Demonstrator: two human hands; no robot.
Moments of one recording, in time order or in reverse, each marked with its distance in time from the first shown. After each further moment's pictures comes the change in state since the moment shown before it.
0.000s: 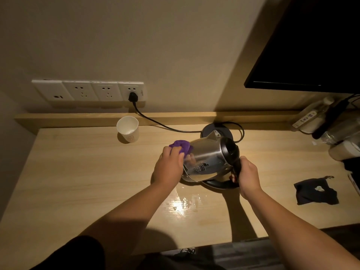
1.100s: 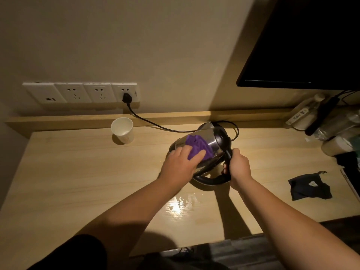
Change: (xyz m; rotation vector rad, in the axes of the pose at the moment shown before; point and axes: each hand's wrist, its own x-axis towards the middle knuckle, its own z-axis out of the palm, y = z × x) left_hand -0.001 0.039 -0.008 0.250 -0.088 0.552; right_hand 0.000 -0.027 0.015 0.124 0.044 0.178
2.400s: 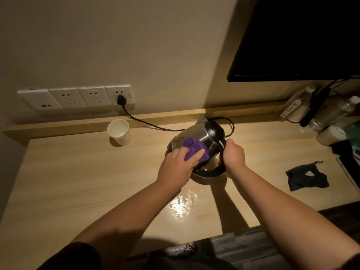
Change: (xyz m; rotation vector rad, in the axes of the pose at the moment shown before) left_hand -0.011 0.006 -0.002 0.003 -0.052 -0.023; right_hand -0.001 -0.018 0.010 -0.095 0.081 -0.070
